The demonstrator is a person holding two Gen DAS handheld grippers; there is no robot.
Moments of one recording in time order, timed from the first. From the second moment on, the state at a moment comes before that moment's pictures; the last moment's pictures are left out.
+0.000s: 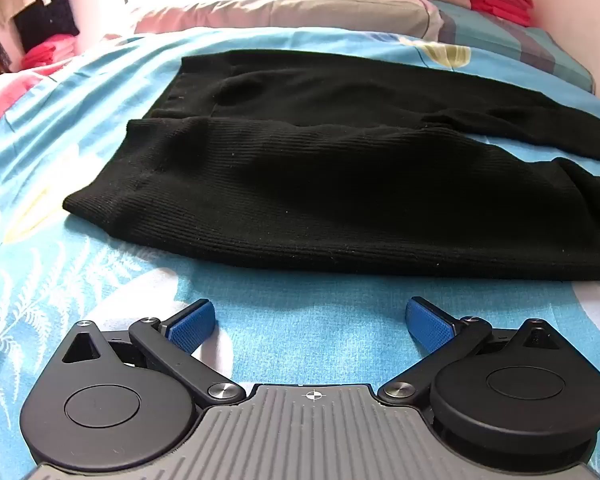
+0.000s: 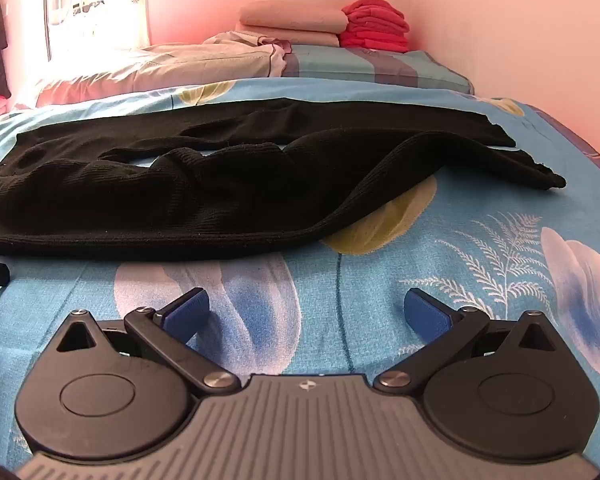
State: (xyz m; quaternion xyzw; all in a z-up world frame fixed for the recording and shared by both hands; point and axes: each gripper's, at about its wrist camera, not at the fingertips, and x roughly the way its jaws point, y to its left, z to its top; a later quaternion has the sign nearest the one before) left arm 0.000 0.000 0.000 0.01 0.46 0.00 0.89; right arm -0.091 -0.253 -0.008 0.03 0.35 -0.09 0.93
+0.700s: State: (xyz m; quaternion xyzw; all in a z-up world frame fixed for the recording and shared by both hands) left arm 0.001 -0.001 0.002 0.01 0.47 0.01 0.88; right arm -0.094 -0.254 -0.006 0.03 0.34 -0.08 0.94
